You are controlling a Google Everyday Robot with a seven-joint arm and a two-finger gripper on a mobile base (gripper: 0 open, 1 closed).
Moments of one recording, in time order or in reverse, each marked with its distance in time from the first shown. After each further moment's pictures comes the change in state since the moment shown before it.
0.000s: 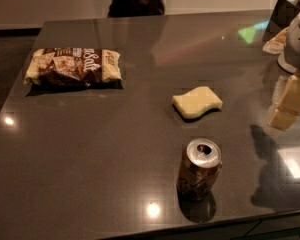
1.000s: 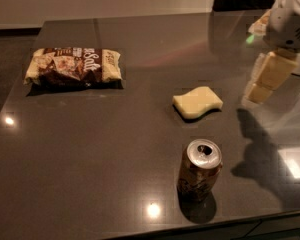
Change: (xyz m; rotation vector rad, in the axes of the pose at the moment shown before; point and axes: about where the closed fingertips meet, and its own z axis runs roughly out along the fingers) arm -0.030 -0.046 0.008 0.042 -0.088 0.006
